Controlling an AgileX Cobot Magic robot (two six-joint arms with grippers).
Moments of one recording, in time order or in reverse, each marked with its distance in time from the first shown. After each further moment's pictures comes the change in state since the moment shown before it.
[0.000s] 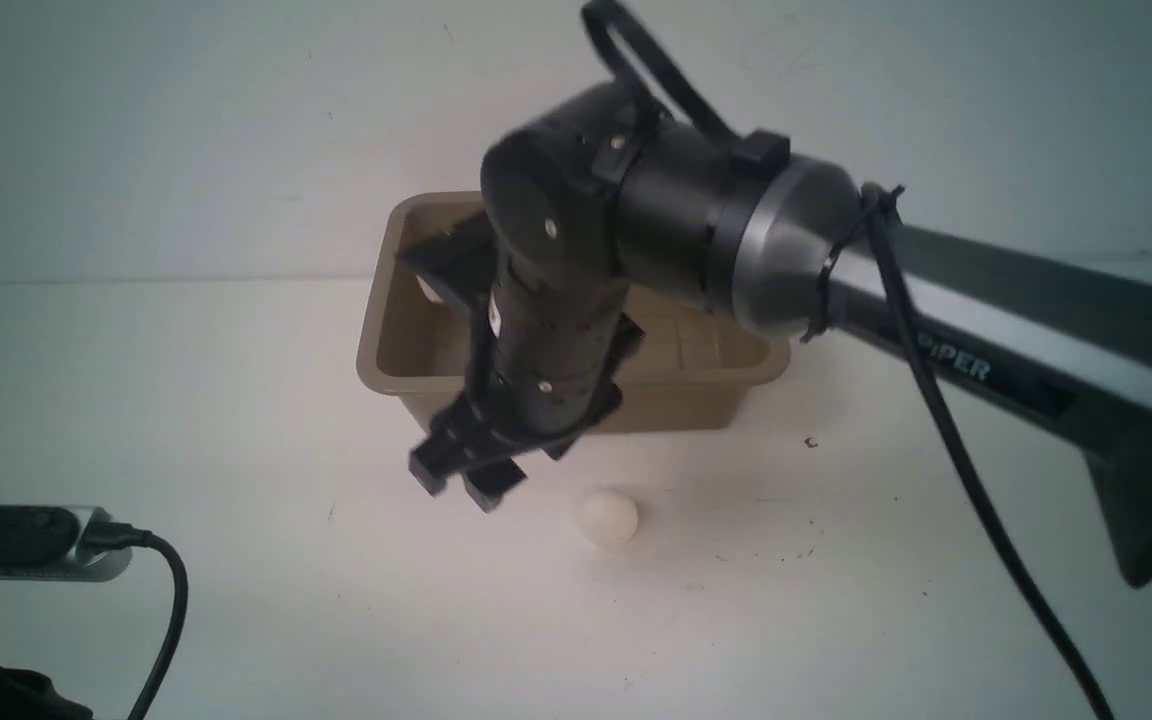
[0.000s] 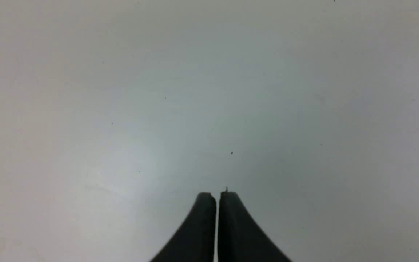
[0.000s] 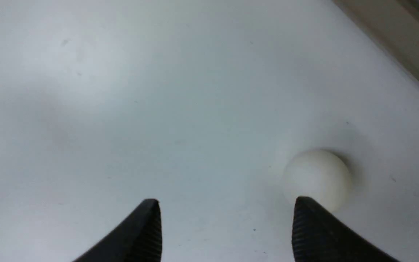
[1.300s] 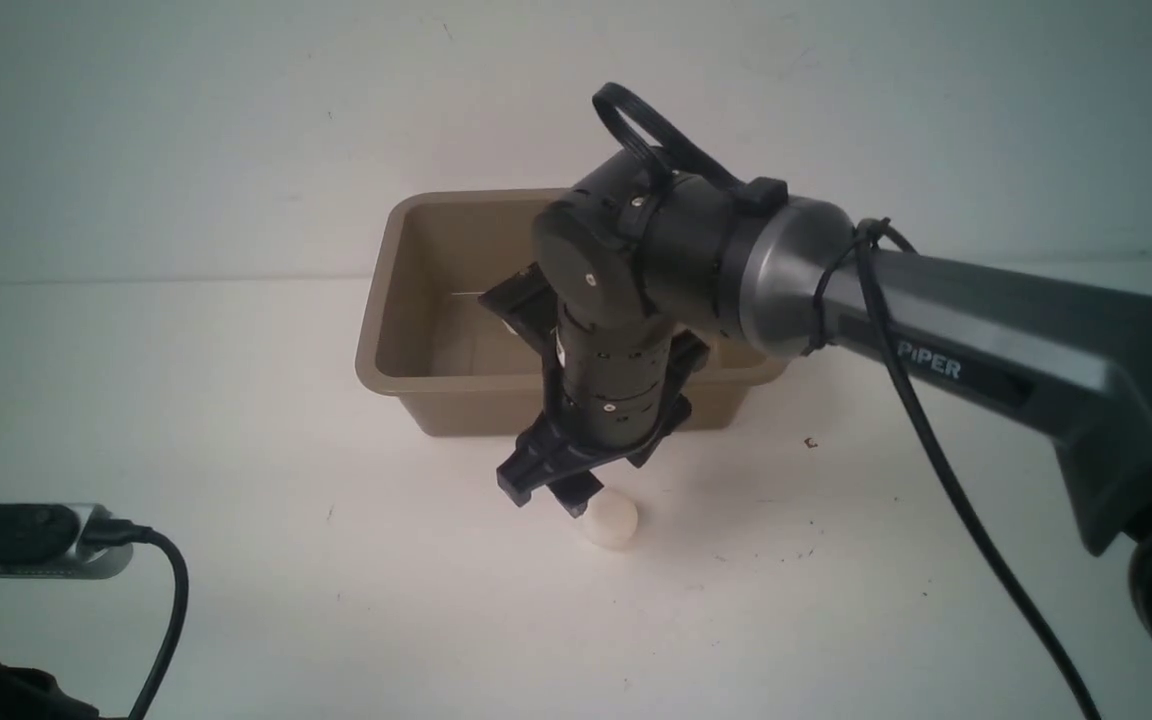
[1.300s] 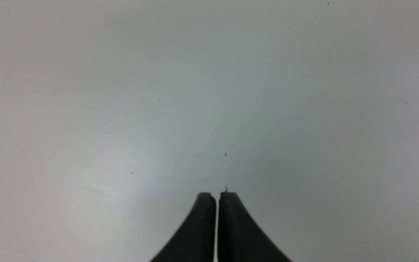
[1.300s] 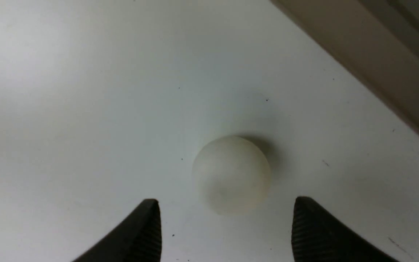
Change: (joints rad) right arm -0.060 0.046 0.039 -0.068 -0.024 0.005; left arm 0.000 0.000 0.000 -0.016 0.000 0.001
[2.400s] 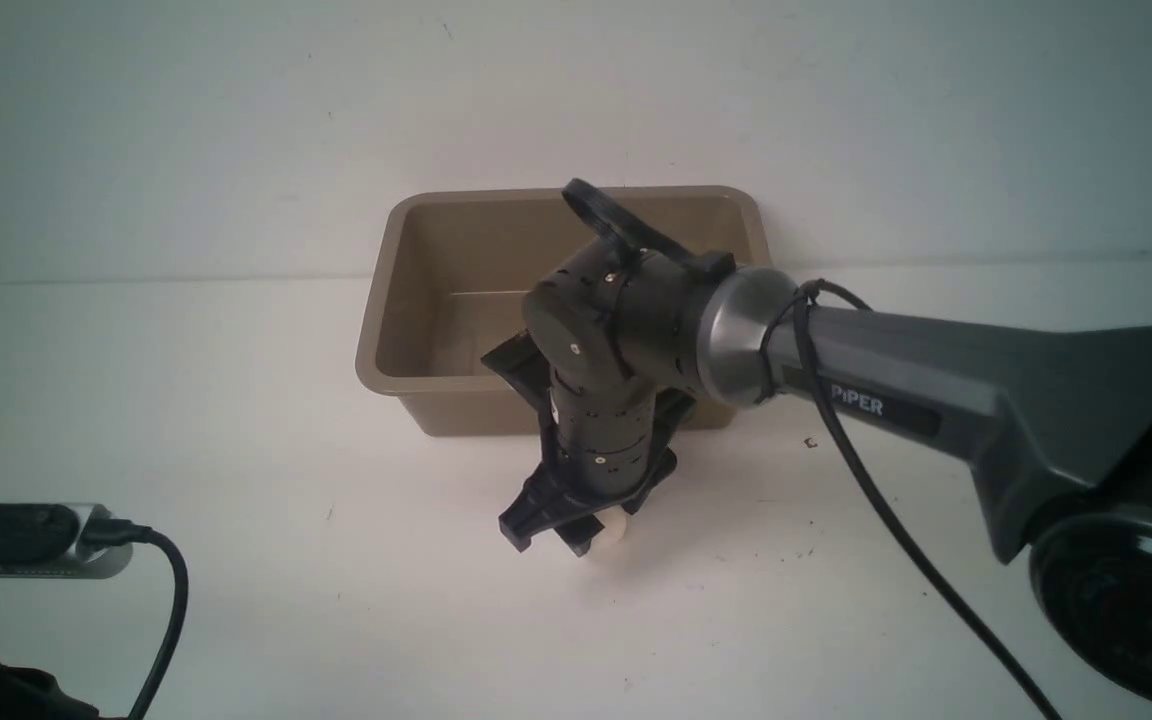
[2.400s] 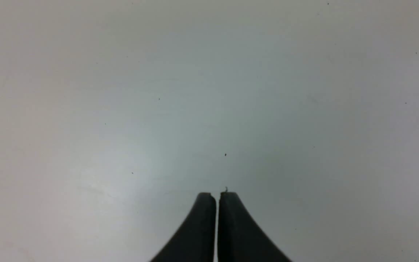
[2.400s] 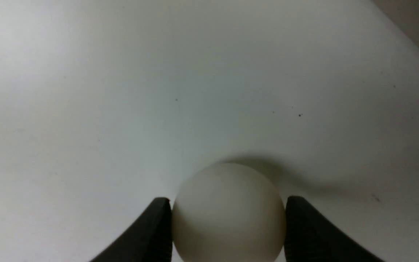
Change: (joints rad) right arm -0.003 0.100 0.021 0.000 -0.067 0.009; left arm 0.000 0.000 0.000 -0.001 0.000 0.000
